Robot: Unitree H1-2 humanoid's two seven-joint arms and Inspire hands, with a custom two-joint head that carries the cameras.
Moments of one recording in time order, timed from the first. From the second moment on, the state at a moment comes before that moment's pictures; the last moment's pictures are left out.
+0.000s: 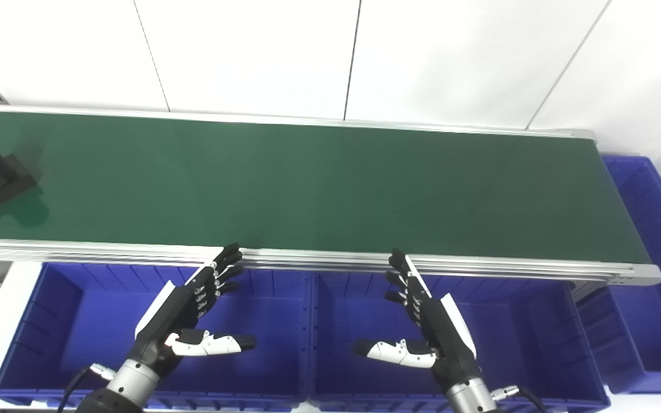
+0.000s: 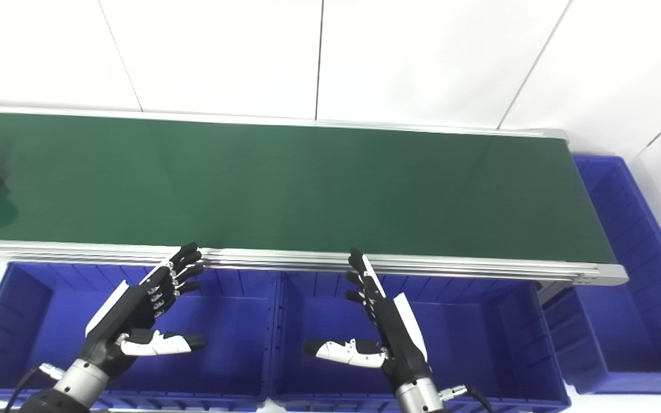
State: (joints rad) left arm 0.24 0.22 -0.13 -0.11 -0.07 -0.07 -0.34; right arm 0.36 -0.07 0.21 -0.27 -0.19 0.01 0.09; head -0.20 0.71
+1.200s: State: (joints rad) left arm 0.25 0.18 -0.16 -0.05 -0.02 -0.16 -0.32; right arm 0.38 -0.11 0.19 -0.24 -0.15 0.00 0.11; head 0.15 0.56
